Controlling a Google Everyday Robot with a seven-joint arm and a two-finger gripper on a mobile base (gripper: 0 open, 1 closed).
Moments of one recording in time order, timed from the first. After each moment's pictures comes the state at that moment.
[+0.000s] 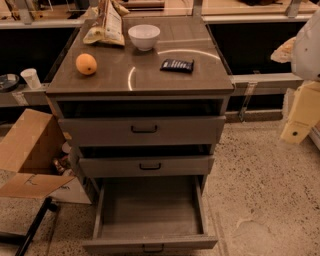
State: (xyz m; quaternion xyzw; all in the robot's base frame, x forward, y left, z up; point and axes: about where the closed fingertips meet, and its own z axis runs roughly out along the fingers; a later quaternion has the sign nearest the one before) arm 0.438 -0.217 0.976 -0.60 0.78 -0.03 0.16
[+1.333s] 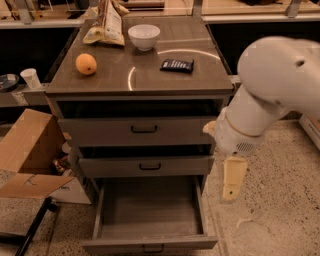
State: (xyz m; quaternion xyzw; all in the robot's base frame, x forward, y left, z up) arm 0.430 -0.138 0.796 -0.71 0.70 0.06 0.09
